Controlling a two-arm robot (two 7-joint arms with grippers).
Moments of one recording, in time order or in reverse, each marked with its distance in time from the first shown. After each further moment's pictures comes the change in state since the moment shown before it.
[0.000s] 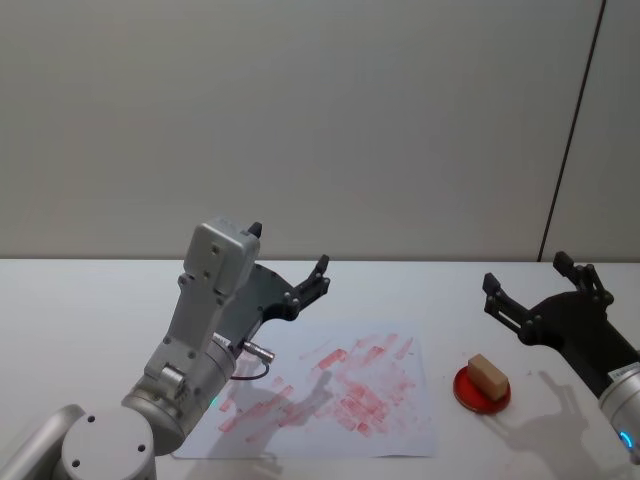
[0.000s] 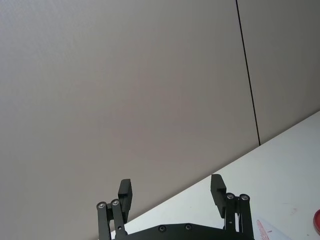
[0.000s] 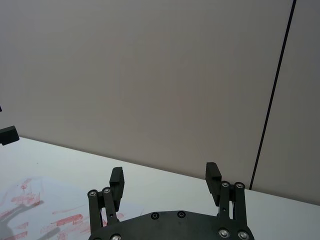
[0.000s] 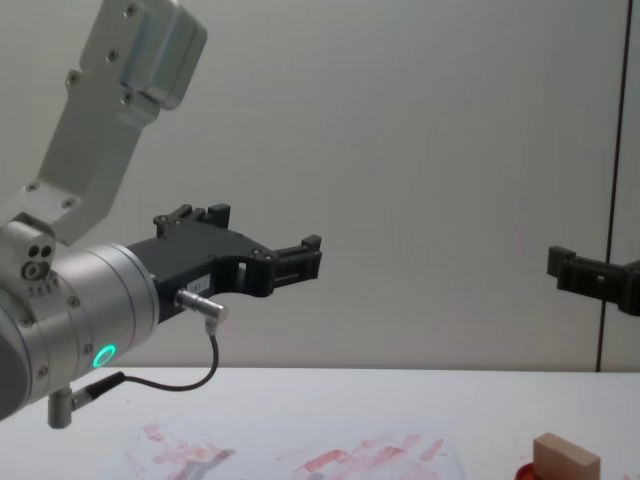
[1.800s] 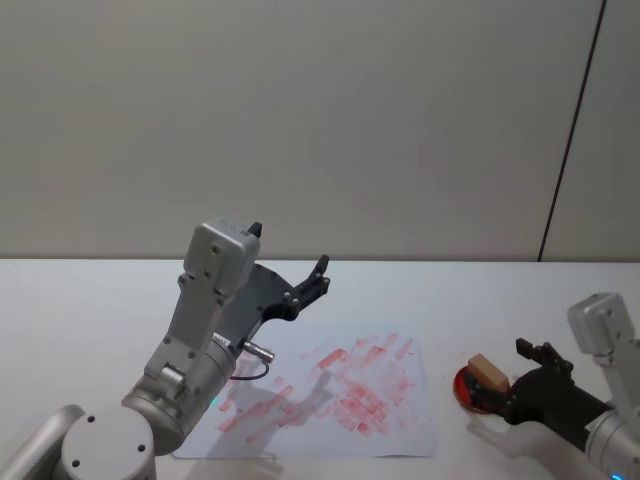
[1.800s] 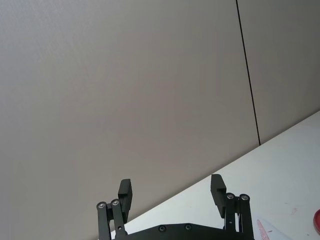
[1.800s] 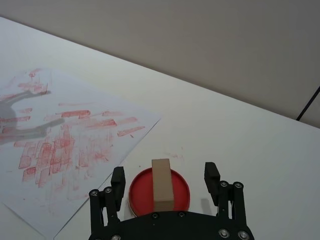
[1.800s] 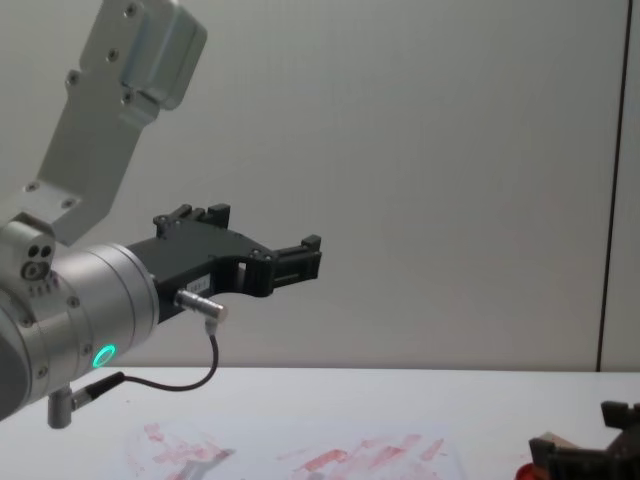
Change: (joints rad) left arm 0.000 0.000 0.000 0.000 0.000 0.000 0.000; right arm 0.075 0.019 -0.011 0.226 -0.102 0.145 0.259
